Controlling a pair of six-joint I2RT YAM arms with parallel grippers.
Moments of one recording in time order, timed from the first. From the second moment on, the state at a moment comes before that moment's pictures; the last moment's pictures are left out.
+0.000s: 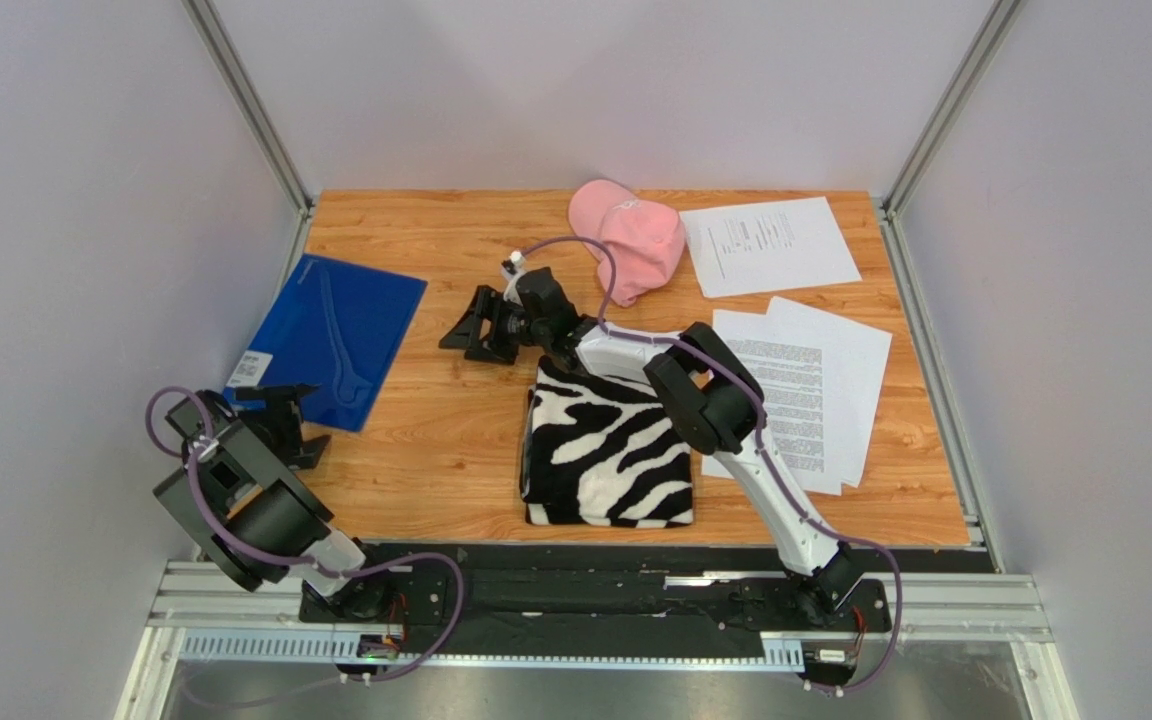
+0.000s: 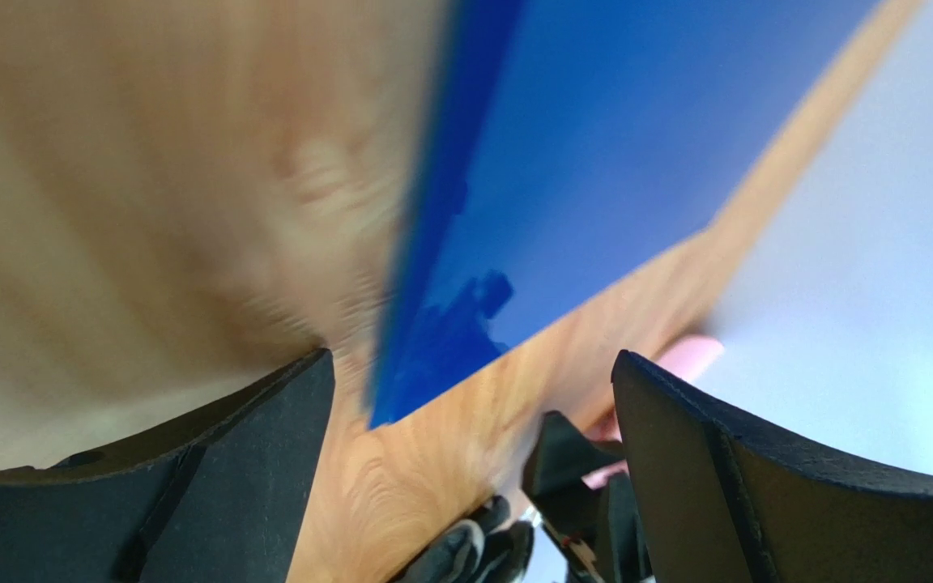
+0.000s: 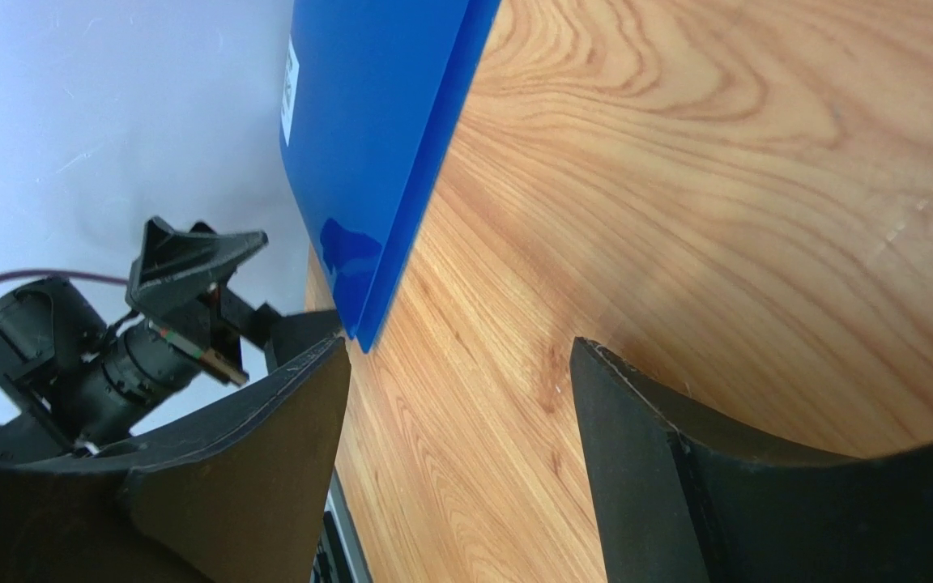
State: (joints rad) left arm 0.85 1.40 0.55 -0.17 0.53 -0.96; right arm 0.76 2.50 1.82 0.31 -0.44 1.02
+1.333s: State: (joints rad) left arm 0.66 1.48 0.59 -0.02 0.55 -0.94; right arm 0.71 2.46 1.80 0.38 -0.50 1.05
